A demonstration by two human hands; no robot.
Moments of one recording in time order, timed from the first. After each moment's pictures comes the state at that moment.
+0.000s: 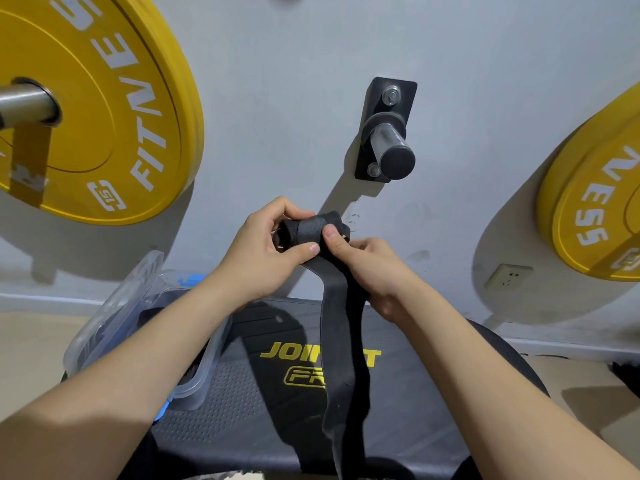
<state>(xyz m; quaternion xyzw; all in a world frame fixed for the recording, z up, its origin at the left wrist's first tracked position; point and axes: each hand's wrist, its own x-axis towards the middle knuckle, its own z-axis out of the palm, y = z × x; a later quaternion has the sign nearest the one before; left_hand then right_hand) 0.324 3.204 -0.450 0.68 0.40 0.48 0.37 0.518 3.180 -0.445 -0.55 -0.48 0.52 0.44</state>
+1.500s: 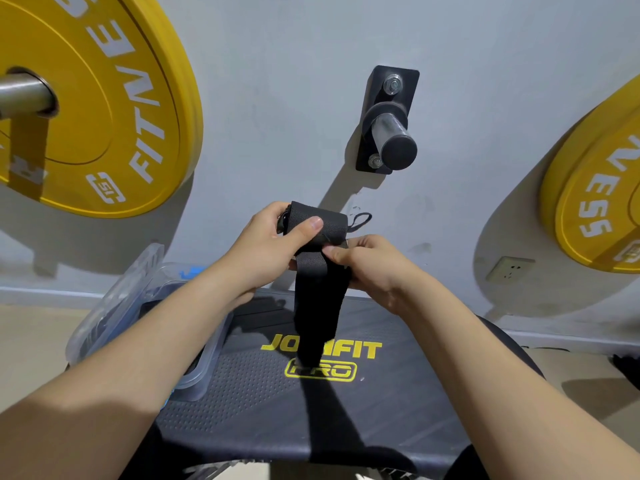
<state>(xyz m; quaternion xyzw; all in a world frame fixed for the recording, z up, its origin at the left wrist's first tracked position) 0.333 3.206 -0.450 0.60 0.43 0.45 0.51 0.523 3.184 -0.451 -0.58 -0.49 0.53 0.38</state>
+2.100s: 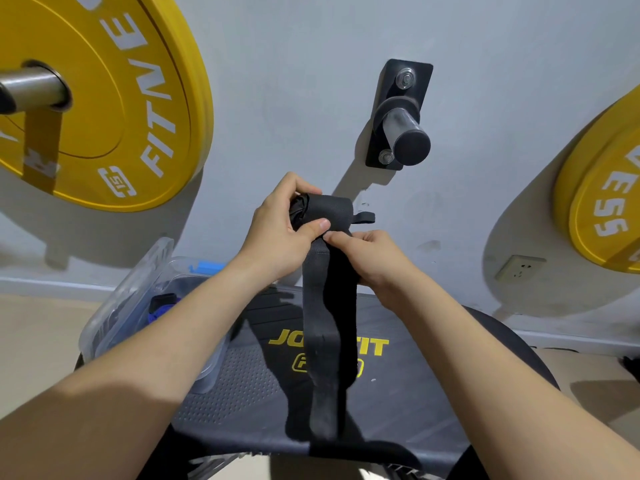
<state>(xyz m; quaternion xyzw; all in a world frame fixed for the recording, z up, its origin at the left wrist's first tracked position) 0.338 3.206 -0.445 0.67 0.46 0.49 0.31 0.506 3.190 -0.454 -0.62 -0.48 0.48 0.40</state>
